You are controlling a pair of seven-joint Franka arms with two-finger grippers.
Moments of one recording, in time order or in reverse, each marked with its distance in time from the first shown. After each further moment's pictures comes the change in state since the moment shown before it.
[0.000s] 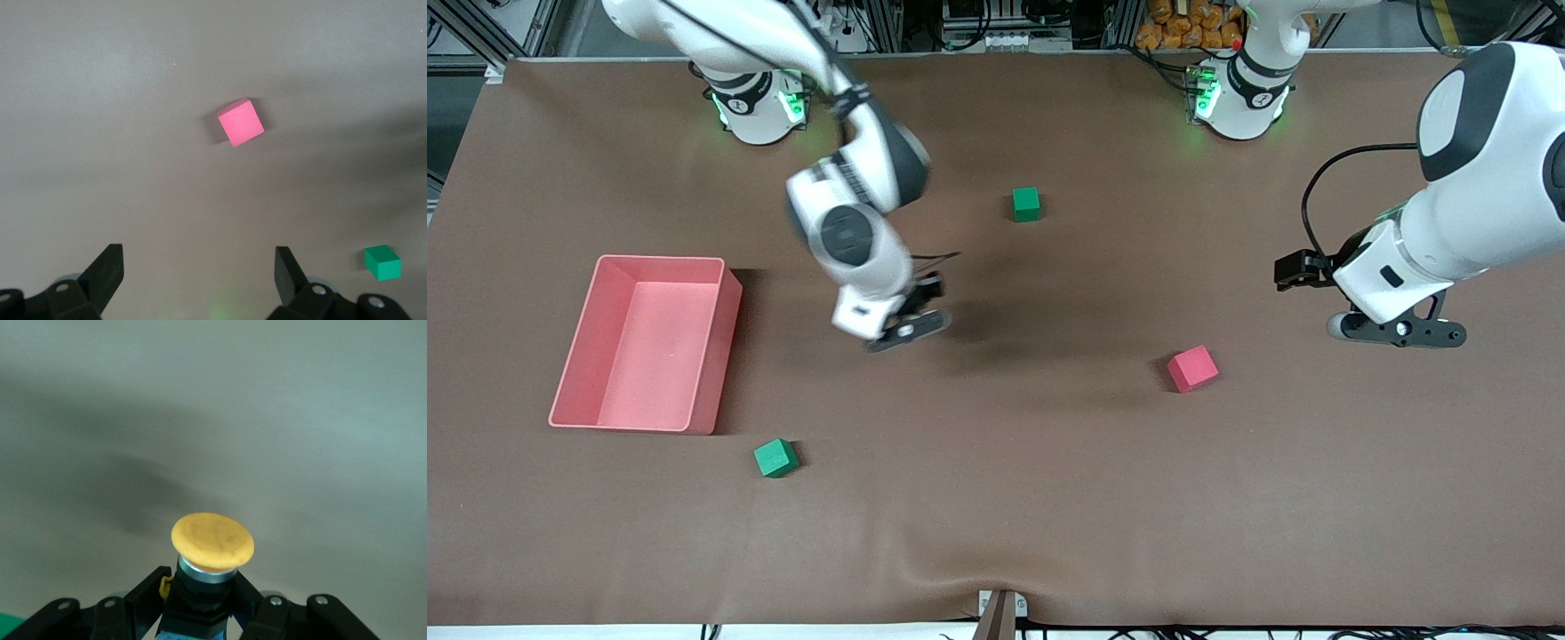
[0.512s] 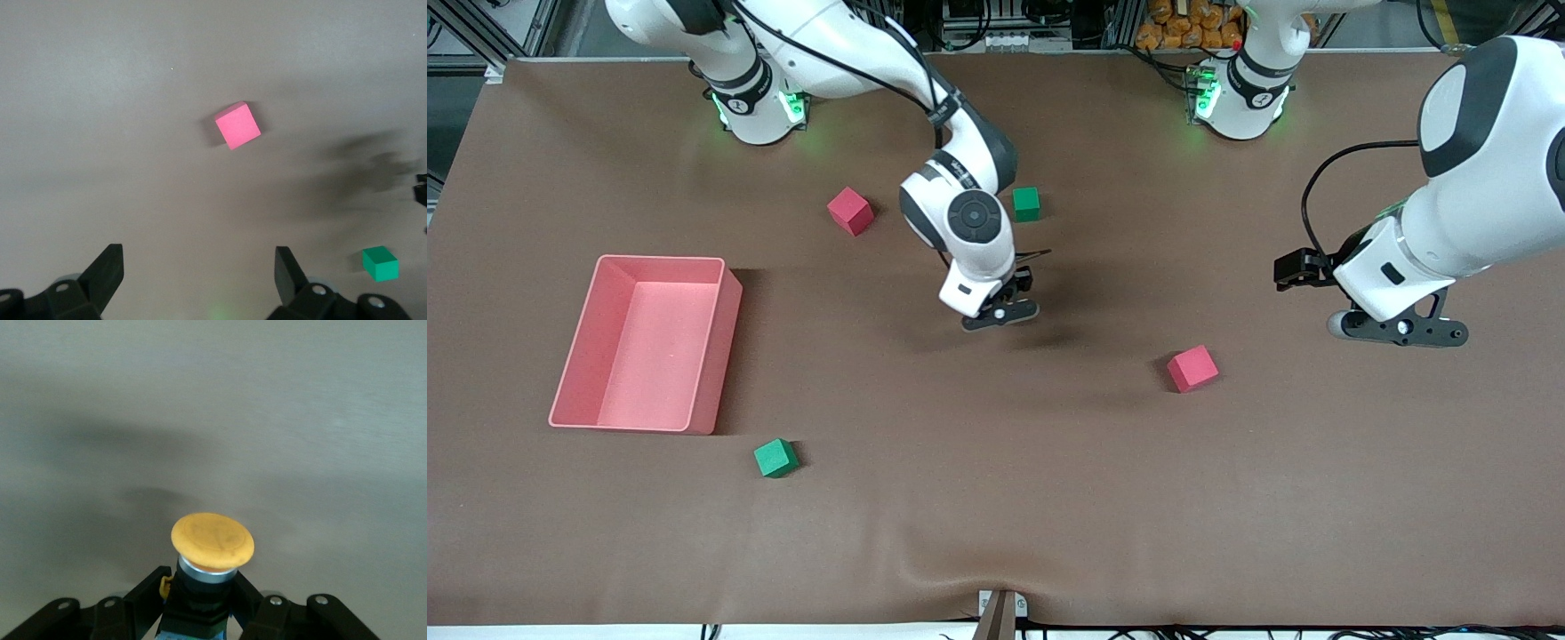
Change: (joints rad) left arm -0.005 0.000 -0.004 0.010 0.000 0.000 0.000; right arm 0.162 0.239 -0.003 0.195 0.009 0.121 0.240
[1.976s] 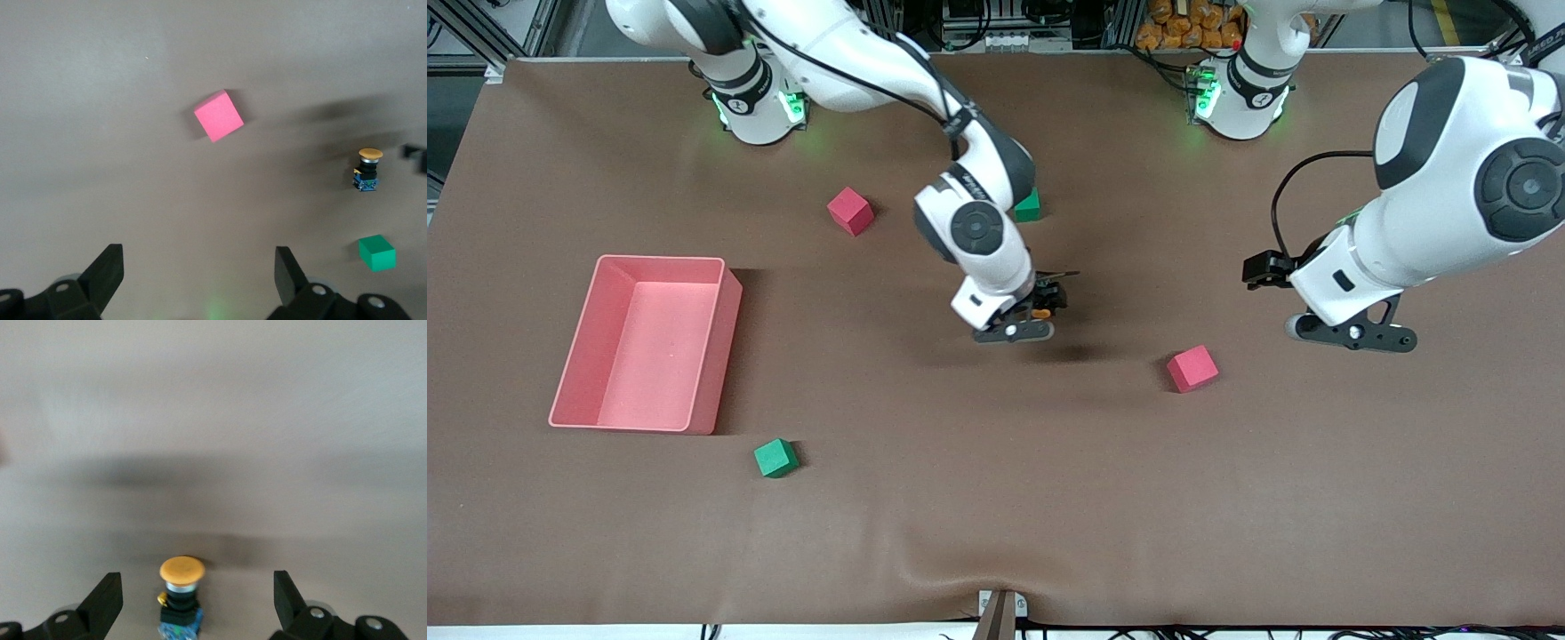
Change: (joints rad) left arm -0.061 0.044 -0.002 -0.003 0.000 -0.006 -0.020; right arm -0.051 -0.006 -0.035 0.134 0.127 -0.047 0.106
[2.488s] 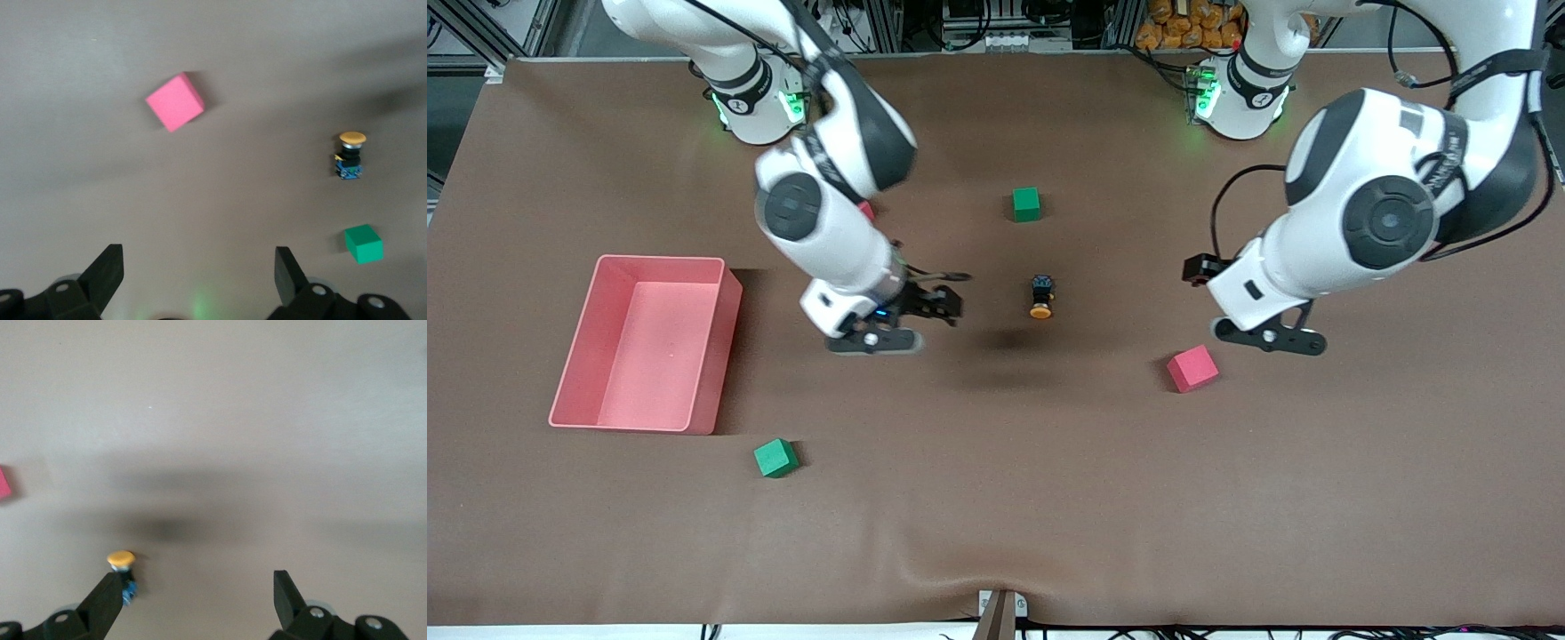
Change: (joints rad) left arm -0.122 0.059 -0.003 0.002 -0.001 0.000 -0.068; right arm -0.217 -0.419 -0.005 -0.340 0.000 -0.059 -0.242
